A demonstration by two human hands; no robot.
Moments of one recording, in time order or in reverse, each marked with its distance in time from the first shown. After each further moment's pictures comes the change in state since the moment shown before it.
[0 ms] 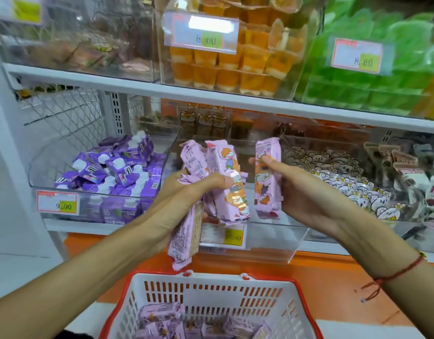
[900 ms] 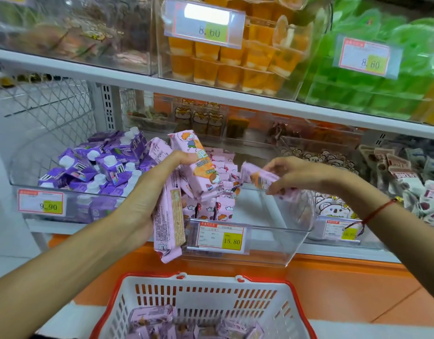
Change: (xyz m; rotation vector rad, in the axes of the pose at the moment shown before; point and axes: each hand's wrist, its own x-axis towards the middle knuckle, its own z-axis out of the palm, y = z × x) left_hand 0.015 0.039 -0.009 -0.003 -0.048 -0.087; right_hand 0.060 -0.020 -0.053 -0.990 -0.015 0.119
